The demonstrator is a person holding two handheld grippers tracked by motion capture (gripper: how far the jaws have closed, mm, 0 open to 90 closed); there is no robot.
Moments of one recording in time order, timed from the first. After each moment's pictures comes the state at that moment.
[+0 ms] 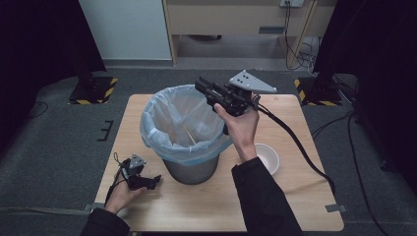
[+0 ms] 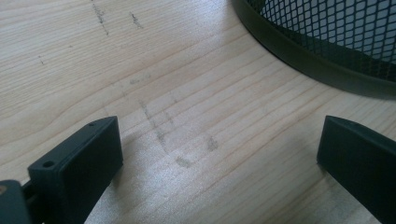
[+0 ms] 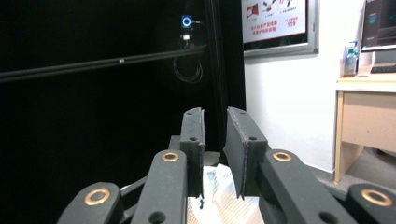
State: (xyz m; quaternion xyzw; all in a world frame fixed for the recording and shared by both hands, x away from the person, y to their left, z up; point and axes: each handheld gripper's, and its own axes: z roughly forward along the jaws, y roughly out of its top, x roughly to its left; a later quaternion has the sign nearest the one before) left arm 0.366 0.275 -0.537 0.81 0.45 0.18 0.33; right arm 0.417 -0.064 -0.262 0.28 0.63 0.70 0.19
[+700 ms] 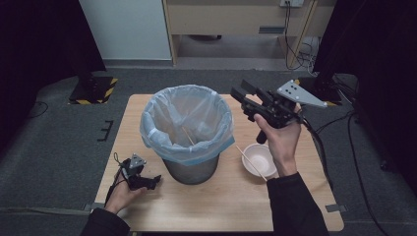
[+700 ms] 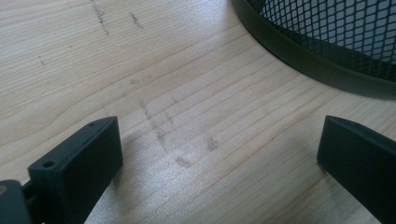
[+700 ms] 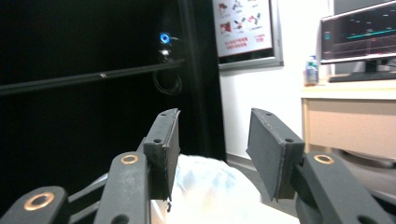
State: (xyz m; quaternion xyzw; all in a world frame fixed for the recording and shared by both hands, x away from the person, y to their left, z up) left arm 0.366 0.275 -0.537 0.81 0.45 0.18 0.33; right arm 0.384 -0.150 -0.264 0.31 0.60 0.70 0.23
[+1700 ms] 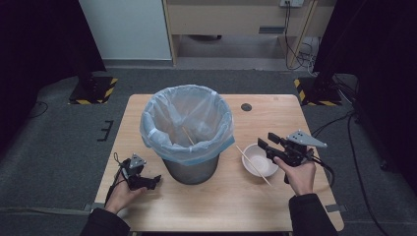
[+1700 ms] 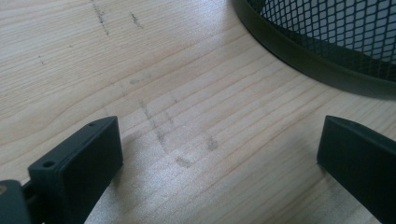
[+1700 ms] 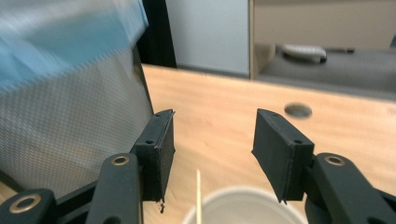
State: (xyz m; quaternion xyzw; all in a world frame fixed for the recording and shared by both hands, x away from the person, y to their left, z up) left arm 0.366 0.275 -0.536 0.81 0.45 0.18 0.33; right arm 0.378 -0.226 -0.419 0.43 0.69 0.54 0.22
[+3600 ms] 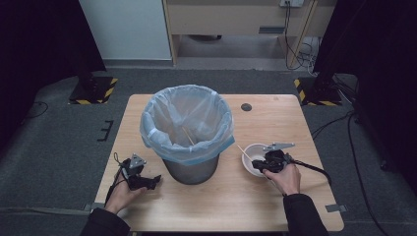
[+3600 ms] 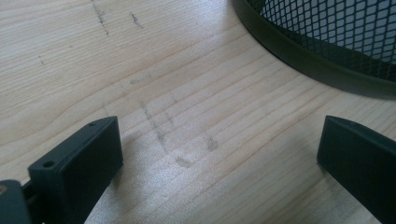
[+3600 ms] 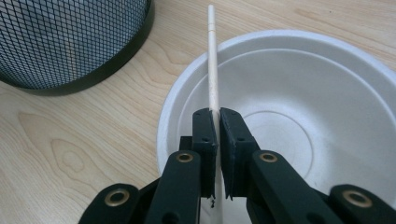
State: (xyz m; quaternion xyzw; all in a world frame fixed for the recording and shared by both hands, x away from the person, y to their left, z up) left arm 0.366 0.275 -0.536 0.81 0.45 0.18 0.33; right arm 0.395 -0.207 -0.487 0.45 0.81 0.36 0.10
